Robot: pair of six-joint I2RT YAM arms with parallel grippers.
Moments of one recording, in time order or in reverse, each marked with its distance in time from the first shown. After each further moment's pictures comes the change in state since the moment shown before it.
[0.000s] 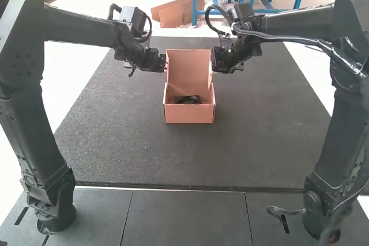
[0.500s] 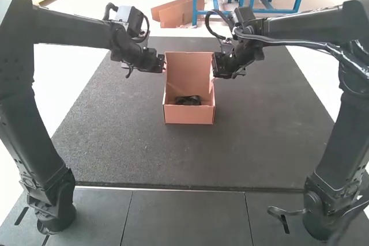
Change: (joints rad) left arm -0.007 -0.065 -0.053 0.001 0.012 0.000; right arm 0.010 -0.051 -0.069 -0.008 0.003 -0.009
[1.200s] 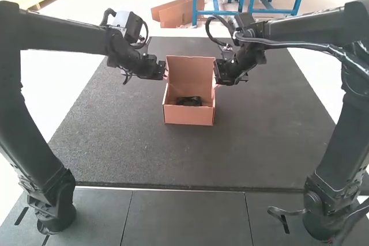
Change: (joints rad) left arm -0.018 -0.080 -0.097 -0.015 0.063 -0.003; right arm 0.001 -0.013 -0.038 -0.071 0.000 -0.031
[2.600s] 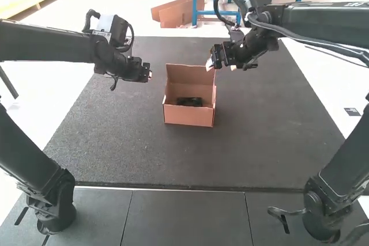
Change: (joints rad) left arm 0.064 -0.130 -0.136 0.058 -0.164 0.000; right arm -0.016 -0.175 0.020 -0.022 0.055 -0.050
